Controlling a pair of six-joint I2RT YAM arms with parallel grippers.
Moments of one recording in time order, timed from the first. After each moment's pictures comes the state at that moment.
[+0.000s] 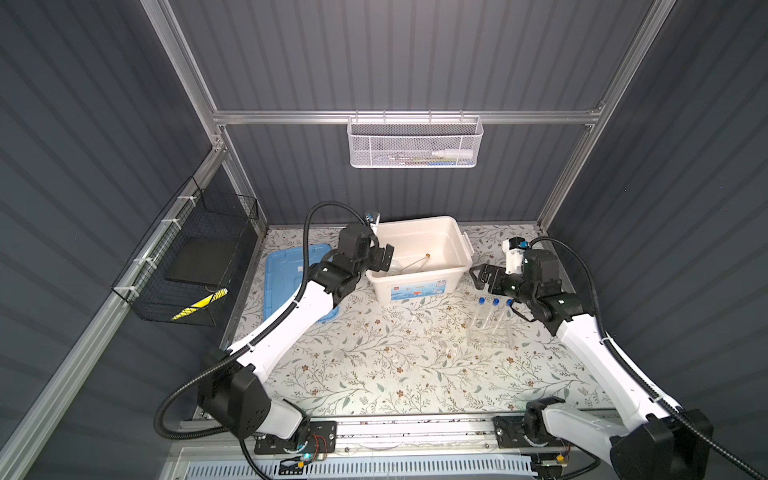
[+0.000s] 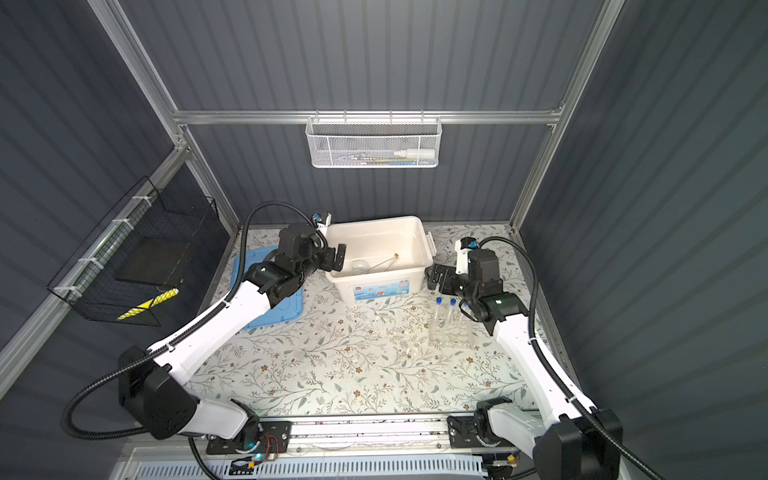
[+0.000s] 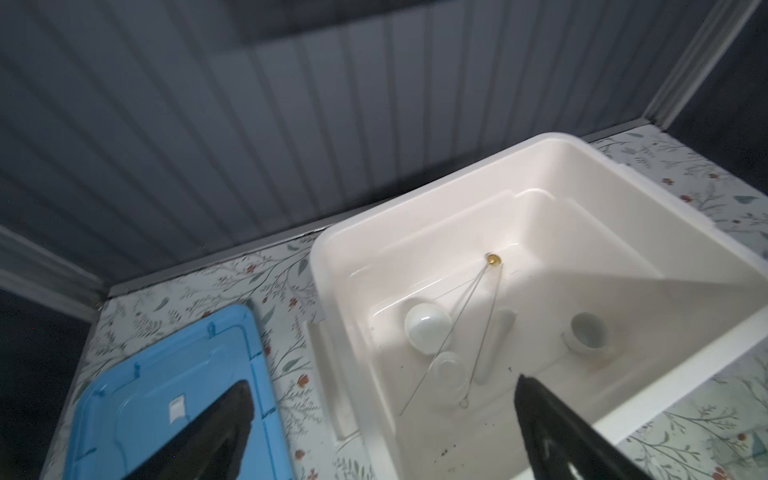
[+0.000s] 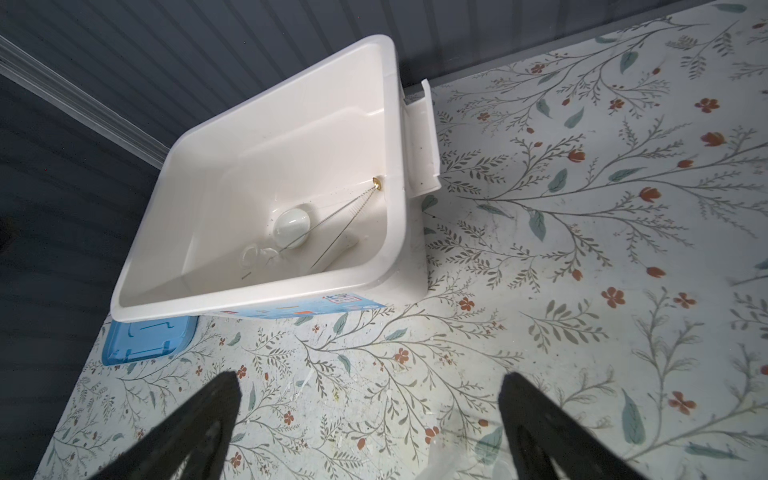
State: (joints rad) left arm -0.56 1.43 1.29 -0.35 -0.30 -0.06; right arm 0.20 1.11 0.93 -0.38 -0.21 0.38
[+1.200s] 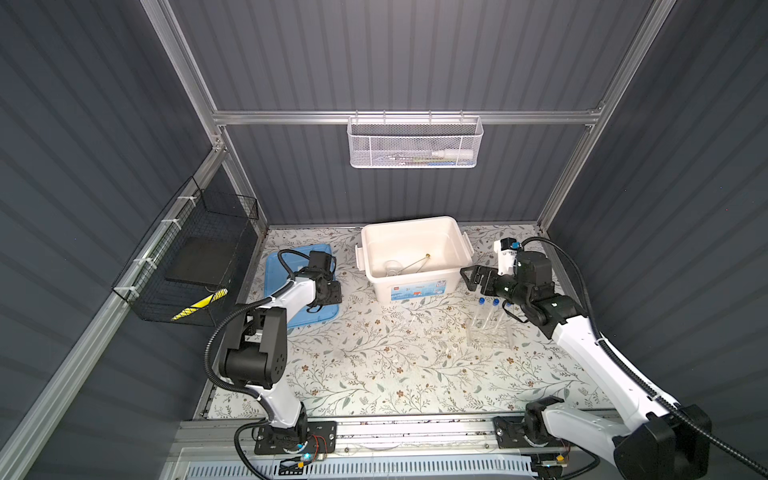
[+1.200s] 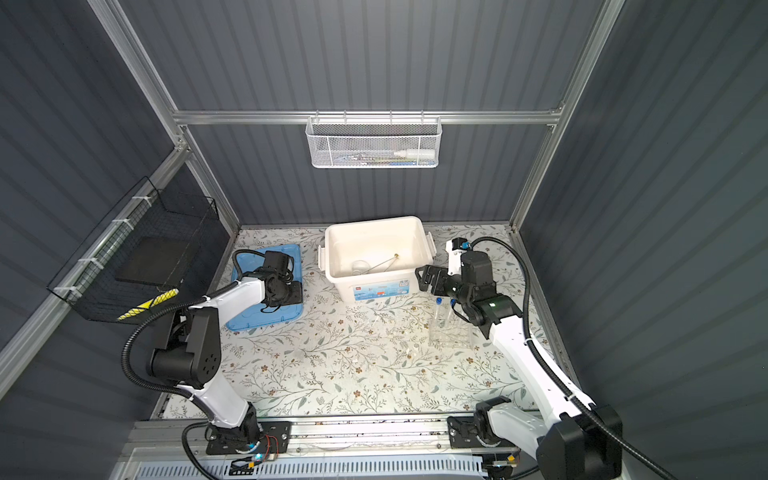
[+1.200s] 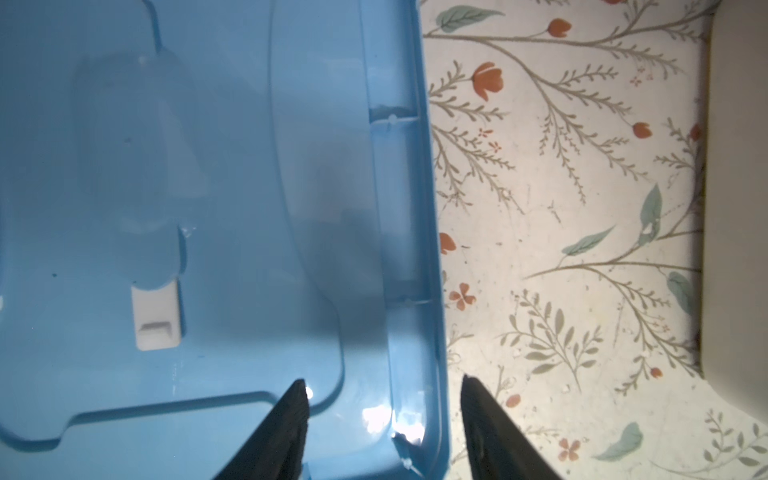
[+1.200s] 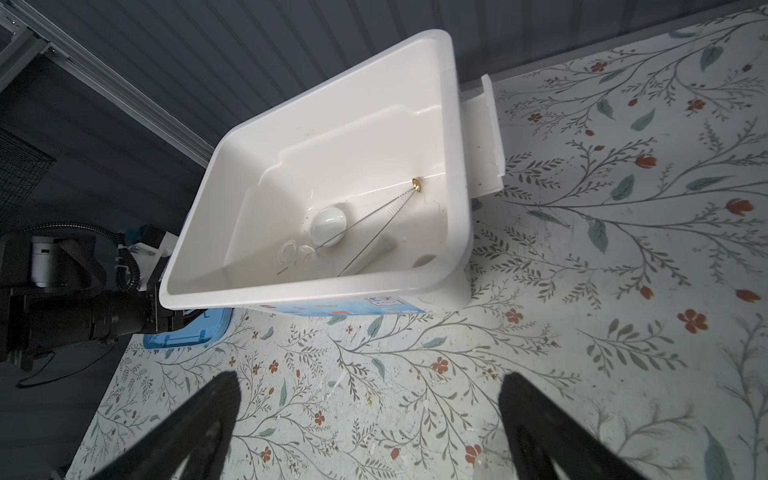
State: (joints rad) left arm -0.18 1.73 1.09 -0.49 -0.03 -0.24; right arm 0.27 1.11 0.90 -0.31 -0.22 0.41
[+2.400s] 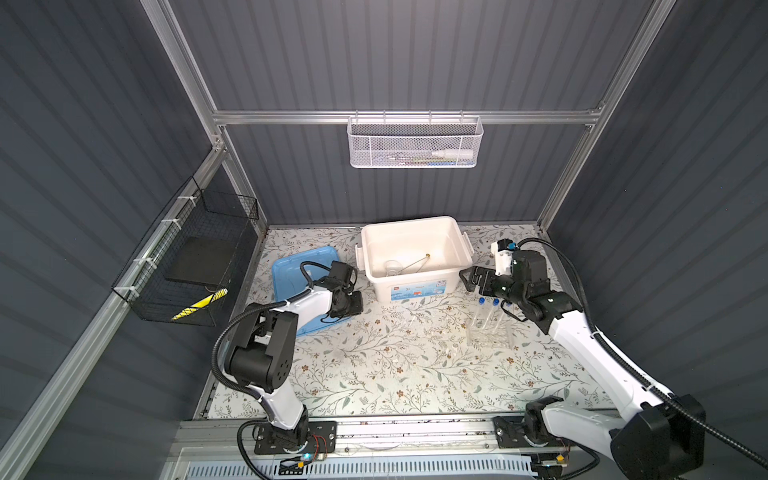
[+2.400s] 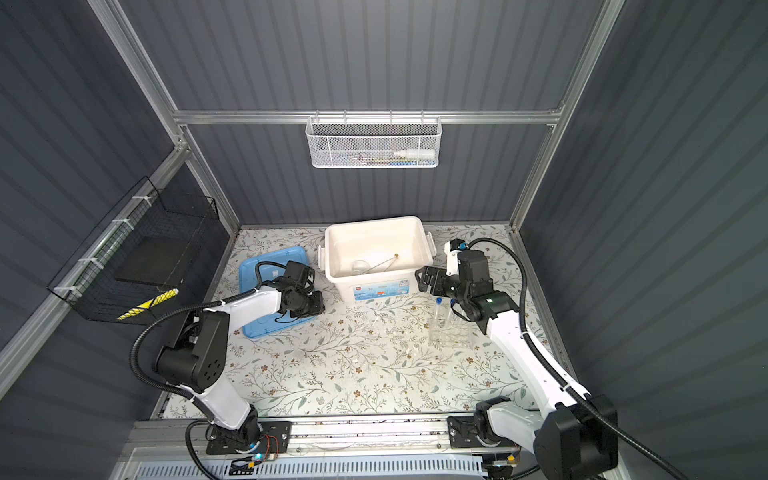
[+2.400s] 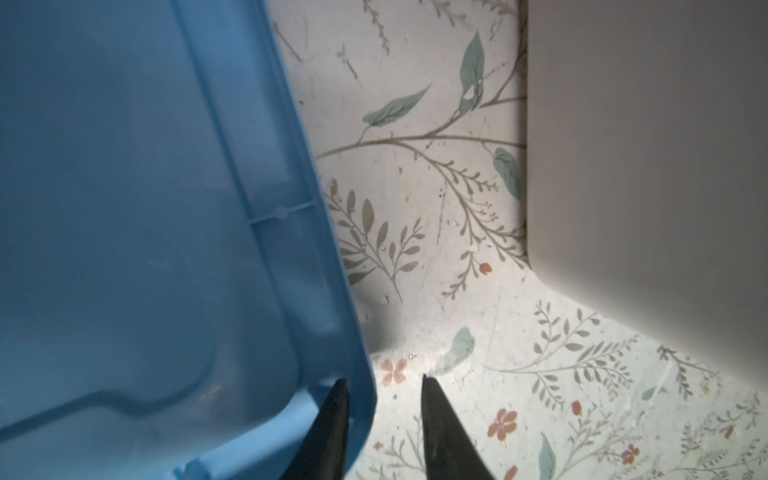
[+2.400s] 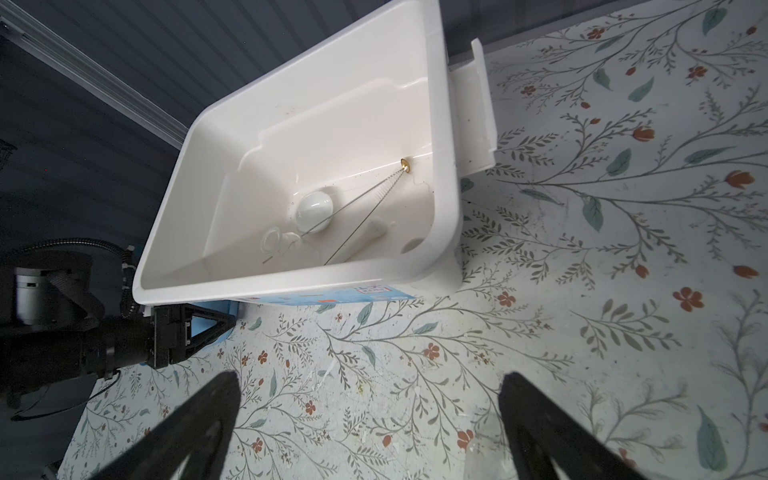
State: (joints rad) left arm -0.33 1.68 1.00 -0.44 0.13 -0.42; right arm 0.27 1.16 0.92 -0.34 -0.22 0.41
